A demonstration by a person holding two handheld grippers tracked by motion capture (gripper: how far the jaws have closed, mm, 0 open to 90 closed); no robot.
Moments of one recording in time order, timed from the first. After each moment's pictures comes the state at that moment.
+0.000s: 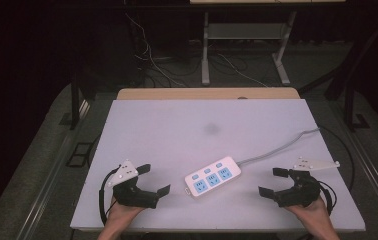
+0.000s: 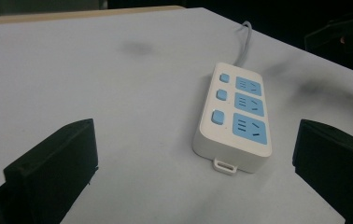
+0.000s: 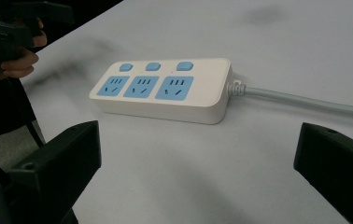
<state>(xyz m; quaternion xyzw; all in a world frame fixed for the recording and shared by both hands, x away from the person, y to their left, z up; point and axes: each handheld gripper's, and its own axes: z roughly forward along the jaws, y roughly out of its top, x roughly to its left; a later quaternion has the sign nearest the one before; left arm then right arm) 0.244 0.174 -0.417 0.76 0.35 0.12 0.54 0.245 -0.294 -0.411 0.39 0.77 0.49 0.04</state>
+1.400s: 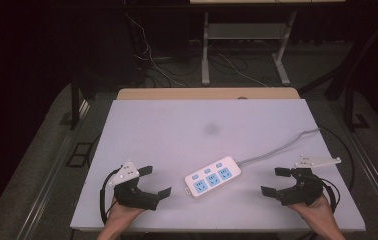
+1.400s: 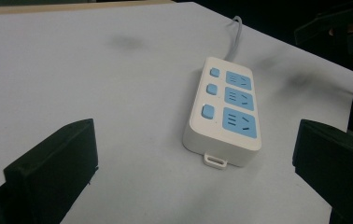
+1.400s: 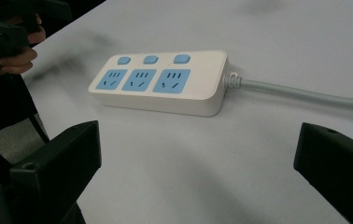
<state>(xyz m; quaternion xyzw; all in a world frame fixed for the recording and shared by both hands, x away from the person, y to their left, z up) 0.243 0.174 -0.418 0.76 0.34 0.10 0.54 0.250 -0.299 -0.405 0.40 0.78 0.48 0.03</state>
